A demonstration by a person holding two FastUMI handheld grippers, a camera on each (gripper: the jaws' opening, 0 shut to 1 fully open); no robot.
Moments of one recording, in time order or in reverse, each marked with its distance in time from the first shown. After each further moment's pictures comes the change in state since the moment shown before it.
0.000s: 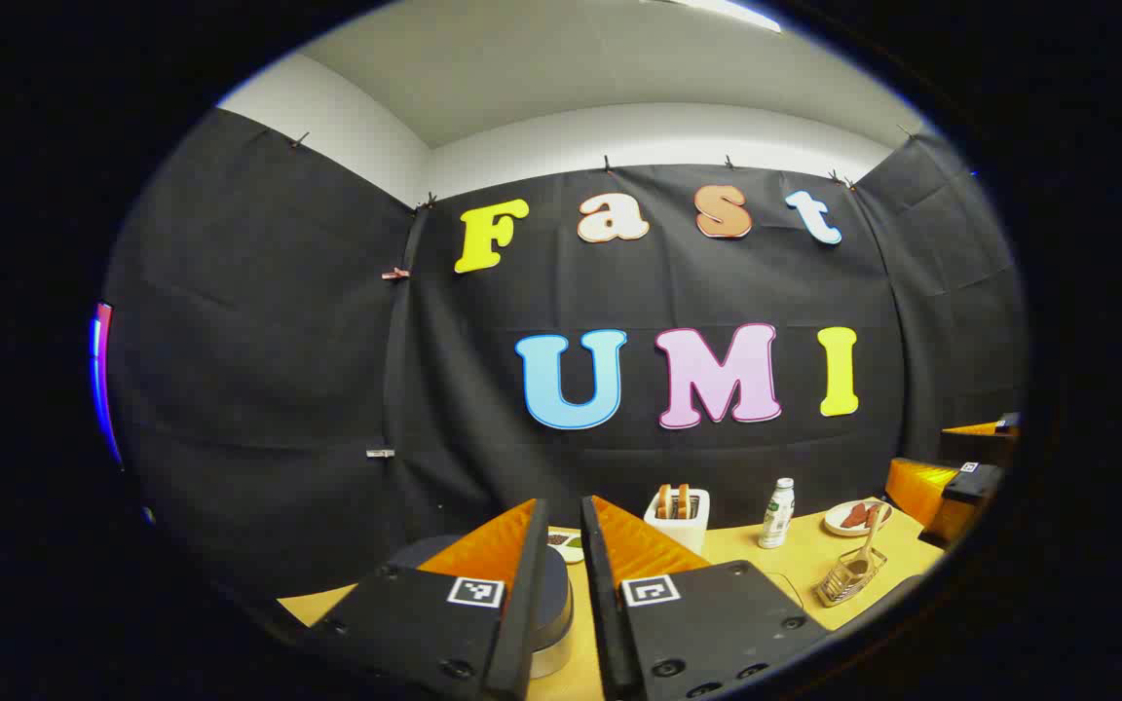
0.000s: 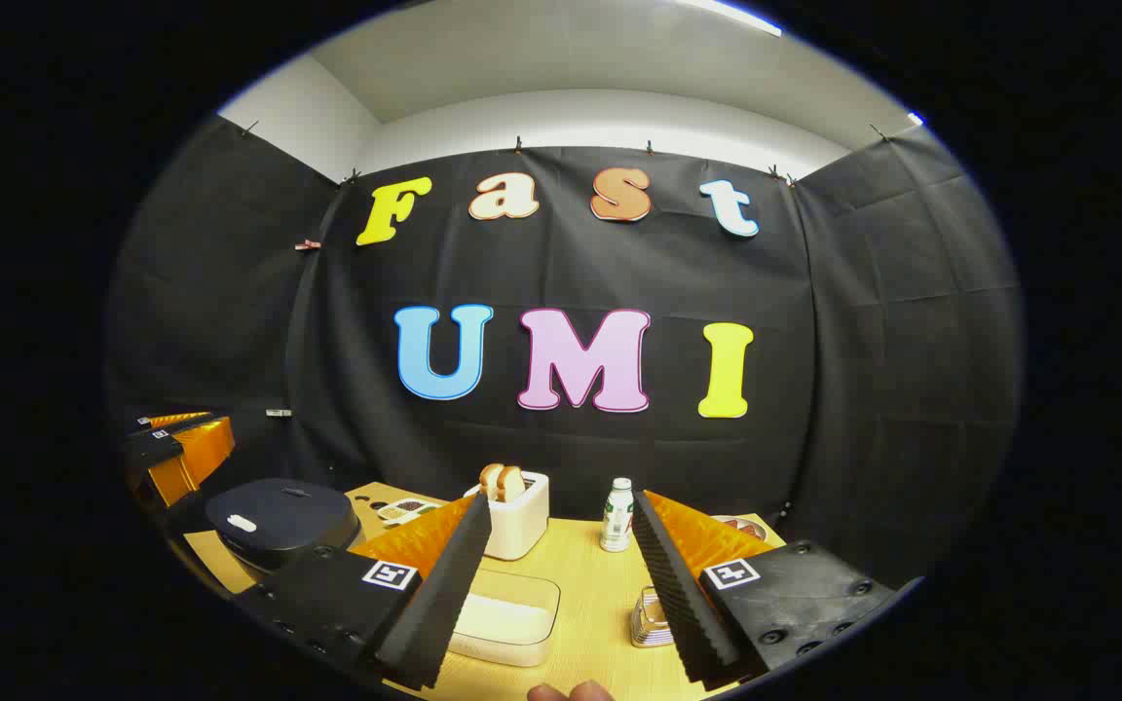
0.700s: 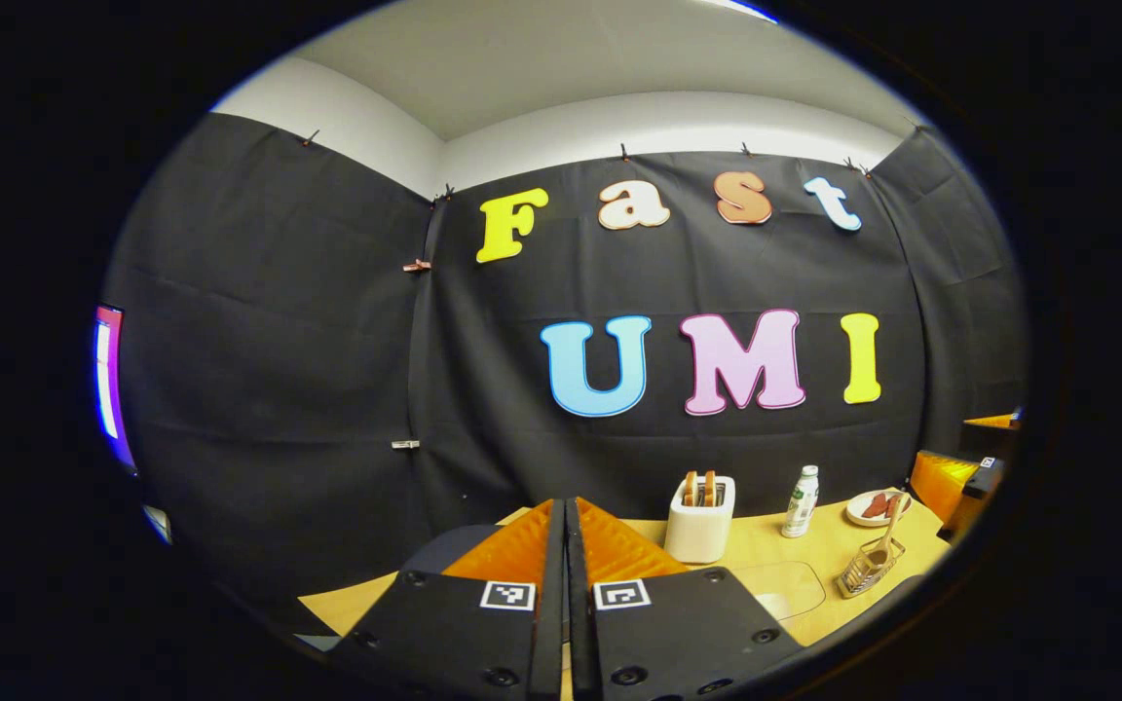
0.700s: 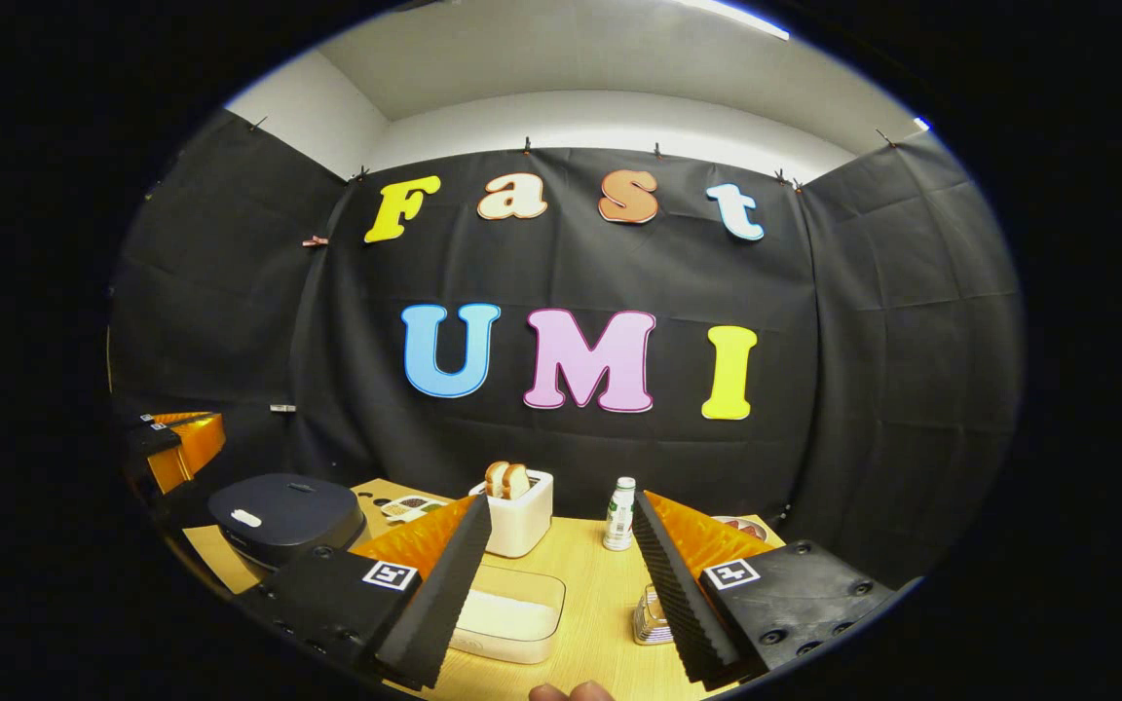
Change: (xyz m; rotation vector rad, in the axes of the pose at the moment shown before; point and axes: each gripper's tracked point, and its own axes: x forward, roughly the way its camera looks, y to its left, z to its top) left arm 0.000 0.019 -0.018 -0.008 0.079 0.036; right arm -0.006 0.014 -0.009 -0.040 0.016 0.020
